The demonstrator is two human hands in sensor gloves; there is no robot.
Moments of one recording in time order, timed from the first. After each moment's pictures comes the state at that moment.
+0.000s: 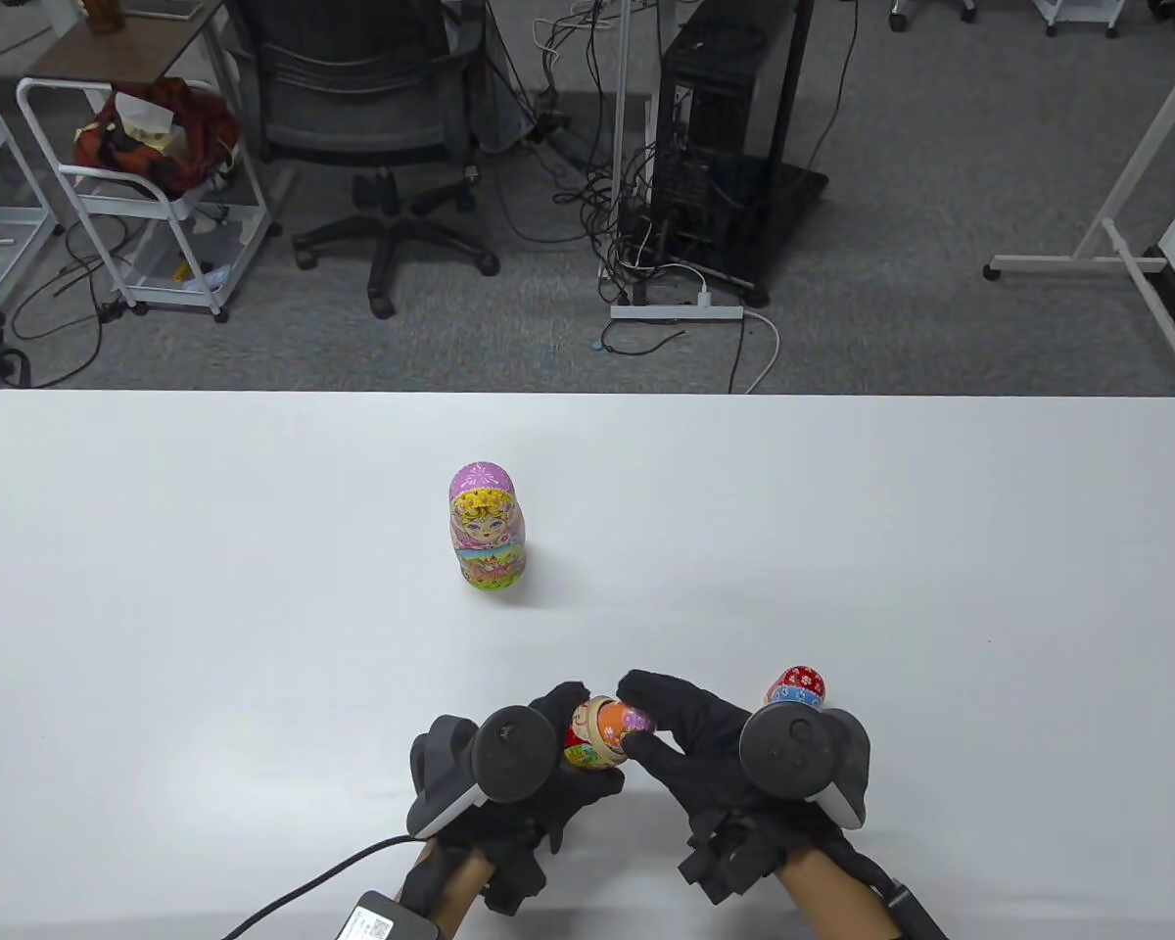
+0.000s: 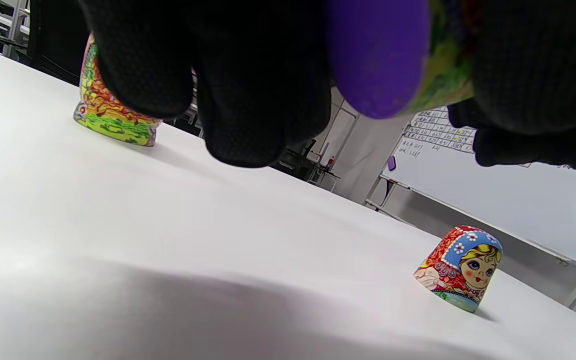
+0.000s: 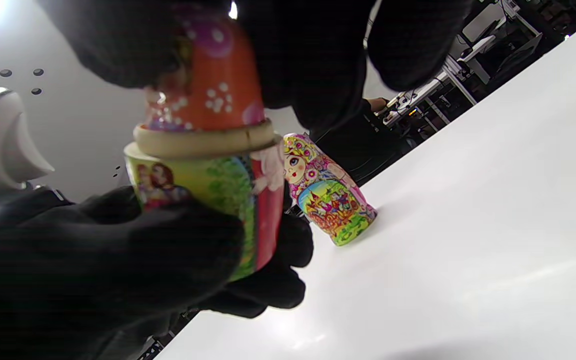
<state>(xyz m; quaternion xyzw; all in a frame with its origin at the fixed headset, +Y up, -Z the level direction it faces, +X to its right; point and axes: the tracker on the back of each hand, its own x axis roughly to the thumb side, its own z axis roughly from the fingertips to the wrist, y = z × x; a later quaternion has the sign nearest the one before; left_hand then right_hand) -0.109 -0.729 -0.269 -0.02 -0.17 0.20 0.96 0.116 -0.708 -0.267 0.21 -0.05 0.89 0.40</state>
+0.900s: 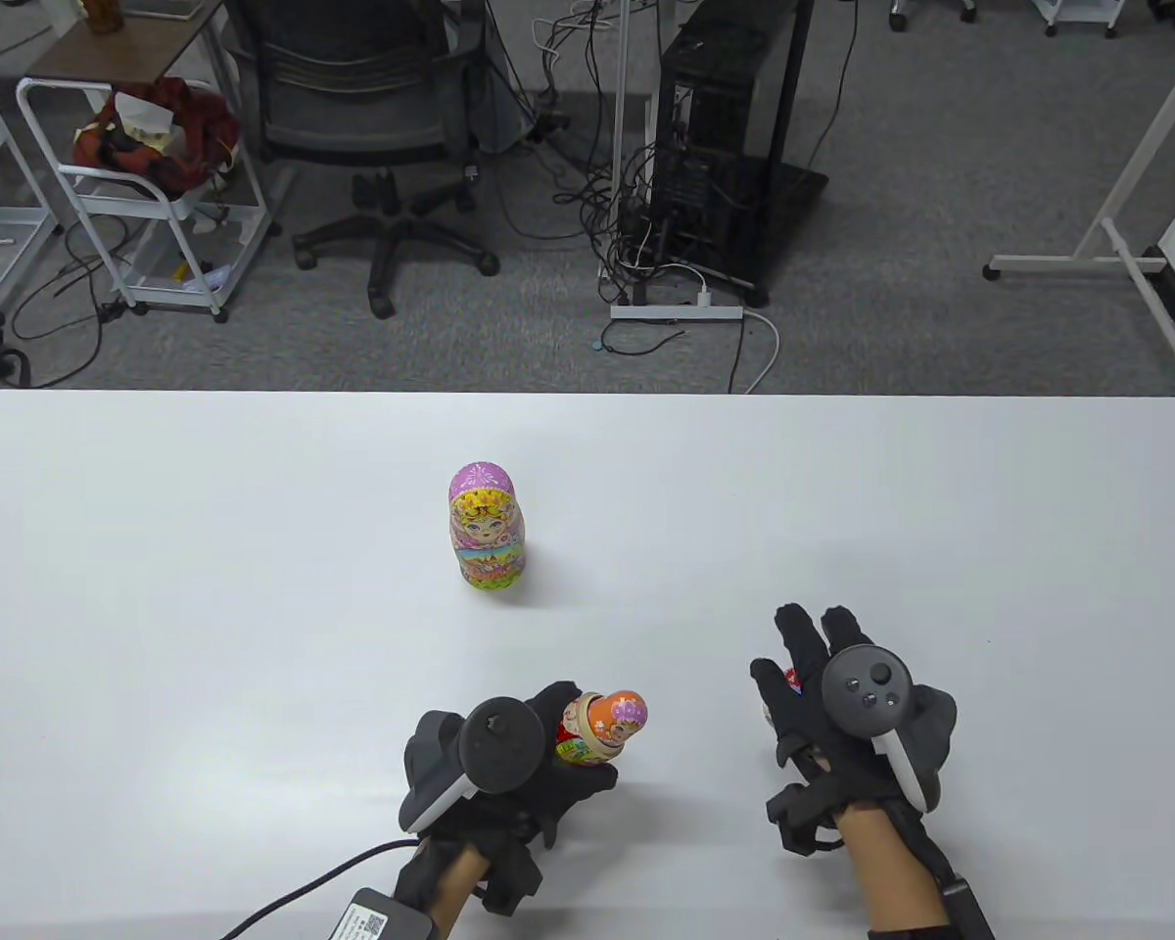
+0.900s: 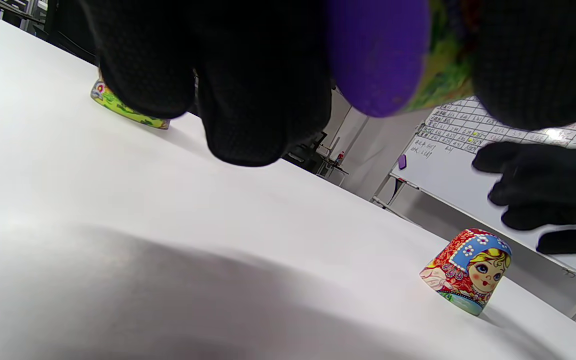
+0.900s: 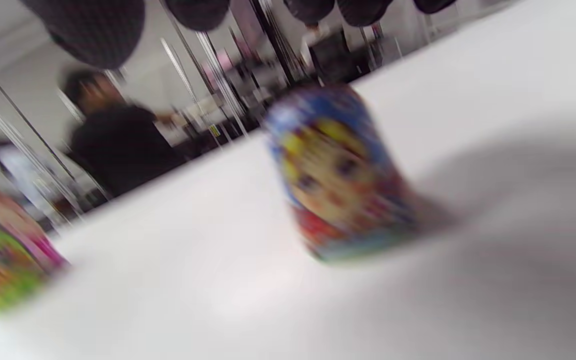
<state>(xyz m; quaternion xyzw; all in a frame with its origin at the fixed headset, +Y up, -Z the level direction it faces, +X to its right) -0.116 -0.731 -0.272 -0.04 -0.15 0.23 0.96 0.208 -0.729 -0.299 -0.12 0.05 0.97 0.20</state>
